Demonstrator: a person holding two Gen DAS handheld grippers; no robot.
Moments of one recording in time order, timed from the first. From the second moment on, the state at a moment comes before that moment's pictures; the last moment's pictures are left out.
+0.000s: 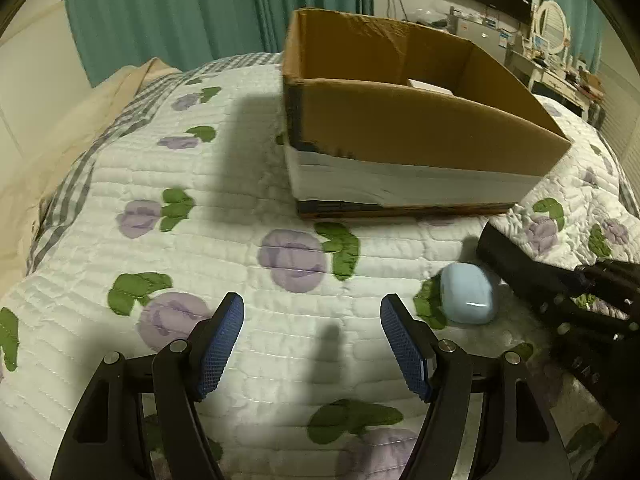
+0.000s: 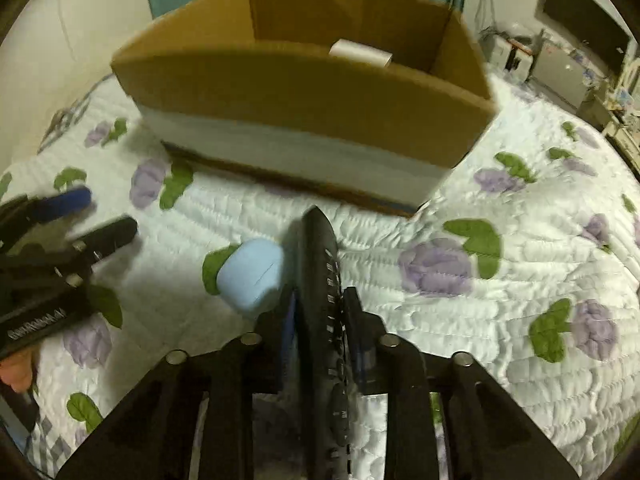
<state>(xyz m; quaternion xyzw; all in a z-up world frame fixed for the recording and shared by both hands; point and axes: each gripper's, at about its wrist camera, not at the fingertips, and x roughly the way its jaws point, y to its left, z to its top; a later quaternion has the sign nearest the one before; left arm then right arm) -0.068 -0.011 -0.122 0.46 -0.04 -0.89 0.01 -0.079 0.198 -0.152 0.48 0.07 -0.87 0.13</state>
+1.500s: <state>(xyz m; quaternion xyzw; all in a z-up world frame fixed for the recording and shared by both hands) -0.082 0.047 -0.014 0.36 -0.04 -0.93 -0.06 -0.073 0.233 0.006 0.33 0.02 -0.94 0.12</state>
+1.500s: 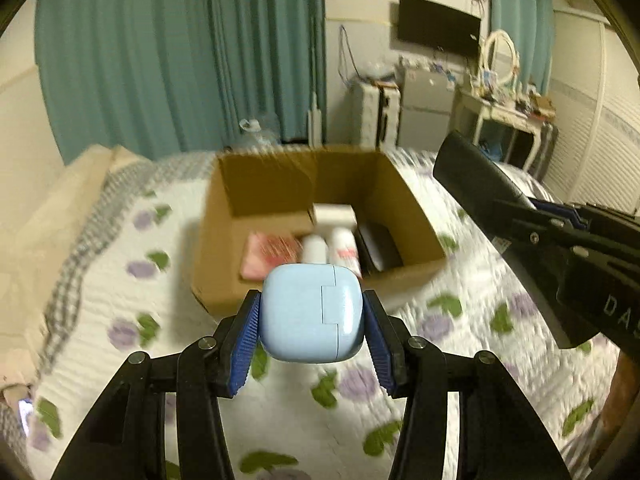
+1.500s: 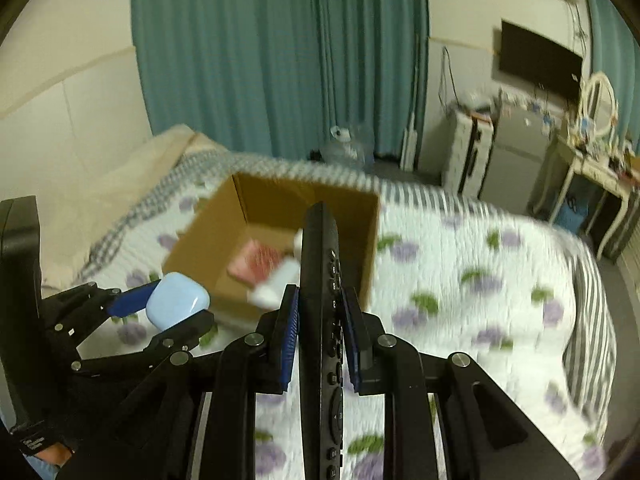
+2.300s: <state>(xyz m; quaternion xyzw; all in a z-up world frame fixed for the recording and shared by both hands) -0.207 0.029 -0.045 0.37 -0.06 -0.93 0.00 -0.199 0.214 -0.036 0.33 -0.01 -0.93 0.16</state>
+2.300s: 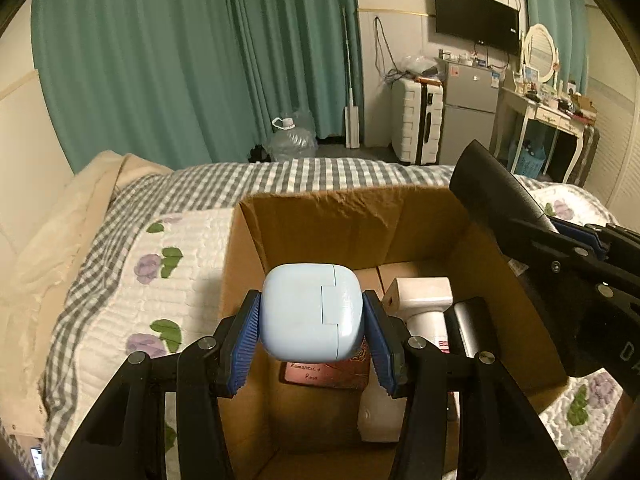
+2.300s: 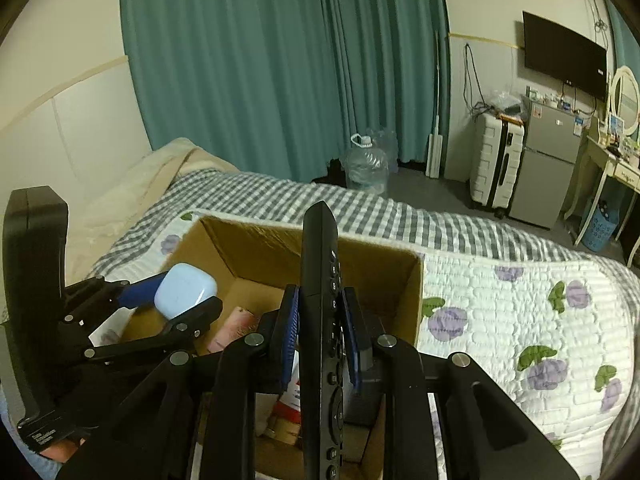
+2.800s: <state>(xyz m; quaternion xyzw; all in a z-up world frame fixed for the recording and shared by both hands) -0.192 0.022 -0.029 0.35 -0.05 -0.94 0.01 -0.199 0.212 -0.020 0.32 -0.01 -0.93 0.16</state>
